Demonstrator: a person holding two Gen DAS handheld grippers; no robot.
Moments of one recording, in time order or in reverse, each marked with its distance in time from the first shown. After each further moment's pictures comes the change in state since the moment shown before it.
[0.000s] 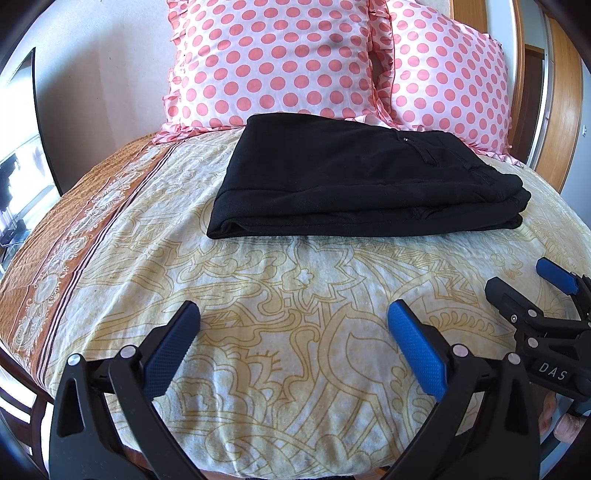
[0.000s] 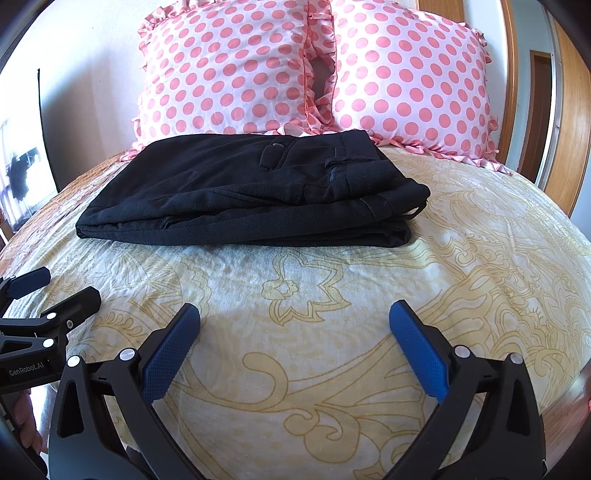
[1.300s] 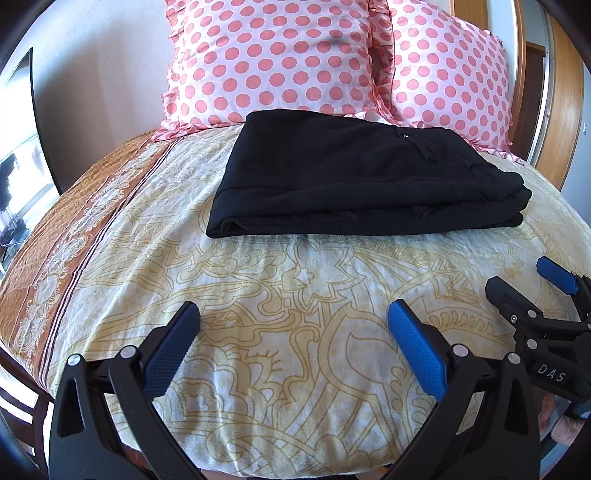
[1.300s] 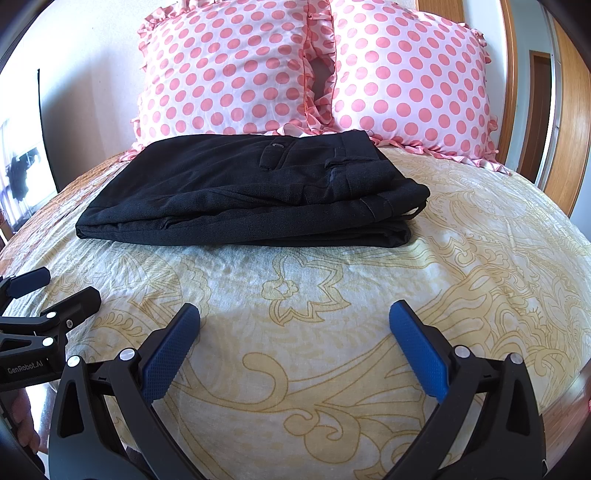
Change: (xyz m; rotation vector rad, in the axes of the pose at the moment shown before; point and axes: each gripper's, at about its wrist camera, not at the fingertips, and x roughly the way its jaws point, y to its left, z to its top) left arm 0.002 0.001 0.000 0.003 0.016 0.000; right arm 0.000 0.000 -0.001 0.000 -0.002 0.000
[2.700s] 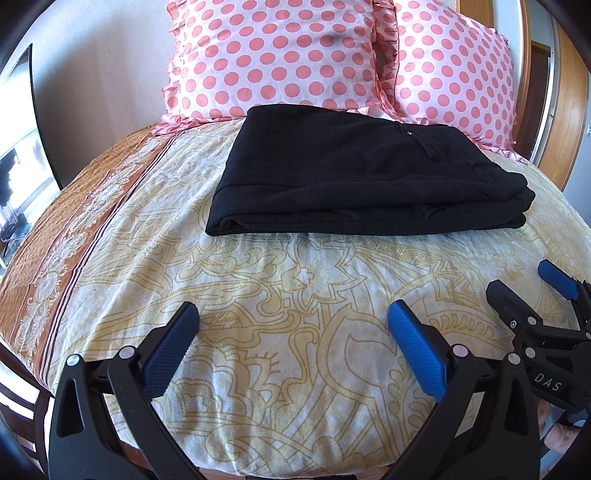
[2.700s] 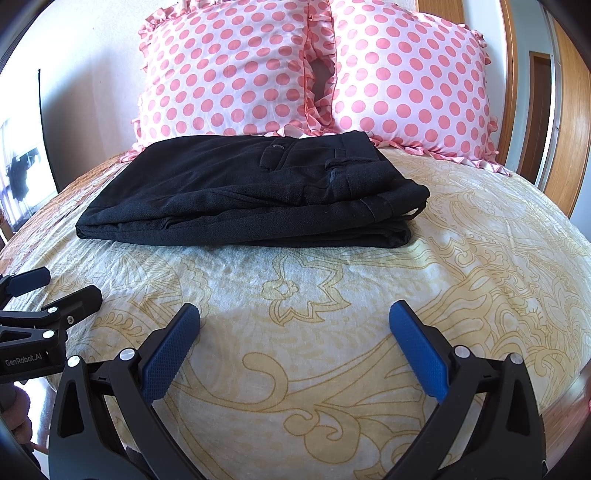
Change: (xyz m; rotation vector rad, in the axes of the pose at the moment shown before) left arm 0.003 0.003 0.004 -0.002 0.024 -0.005; right arm 0.000 0.000 0.000 0.000 -0.002 -0.001
